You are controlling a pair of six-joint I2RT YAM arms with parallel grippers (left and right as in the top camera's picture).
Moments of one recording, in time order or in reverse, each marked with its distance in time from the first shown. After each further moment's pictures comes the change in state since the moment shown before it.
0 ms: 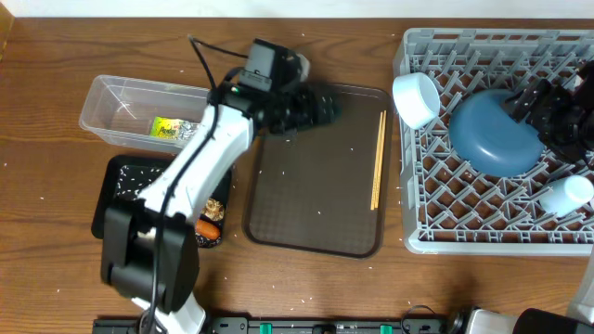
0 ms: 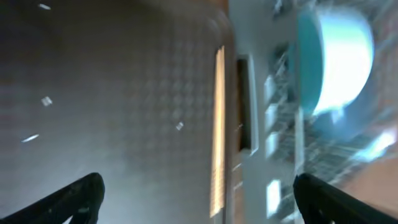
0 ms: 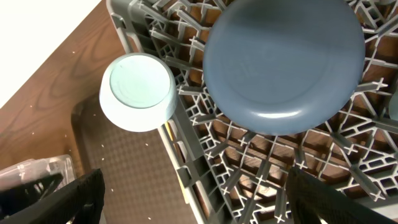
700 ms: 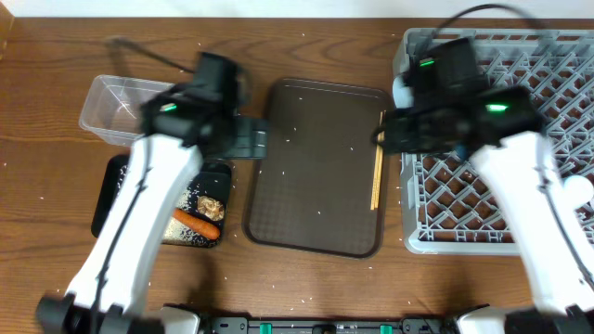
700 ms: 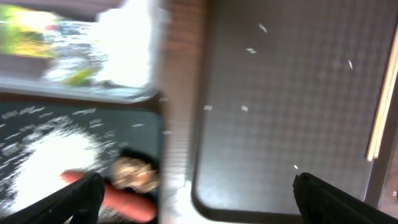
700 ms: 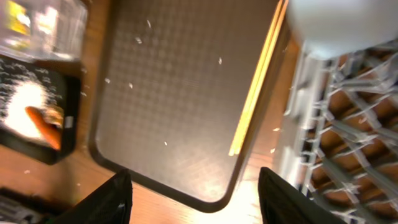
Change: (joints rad) left arm 0.150 -0.316 0.000 -0.525 -0.459 0.210; right arm 0.700 0.090 -0.051 0.023 0.169 -0.003
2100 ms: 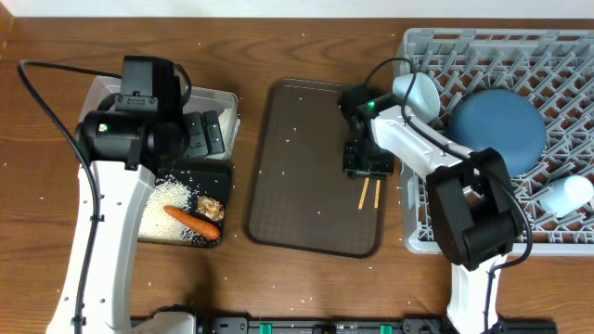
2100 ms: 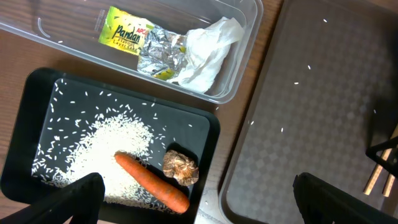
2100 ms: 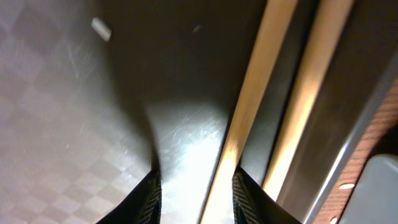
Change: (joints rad) left arm 0.176 -0.098 0.000 -0.030 -0.018 0.000; right arm 0.097 0.532 -0.120 0.209 0.134 0.237
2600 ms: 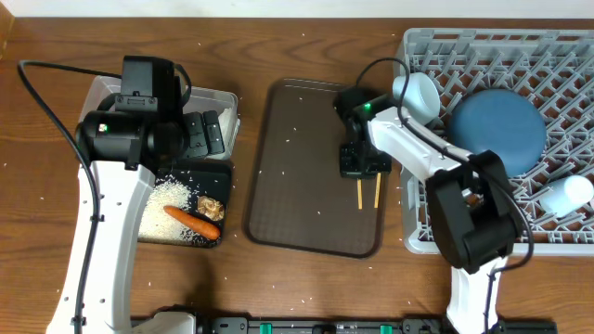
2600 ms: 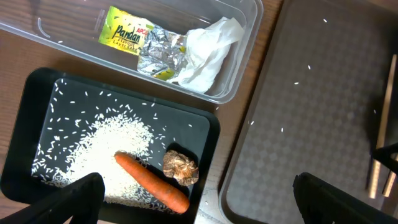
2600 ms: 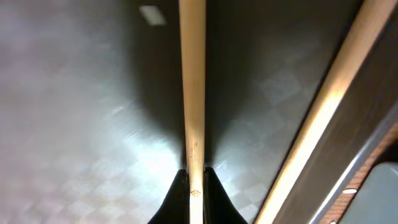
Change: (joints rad) left arm 0.000 0.000 0.000 0.000 0.000 0.000; right arm 0.017 -0.032 0.003 0.008 -0.011 -0.109
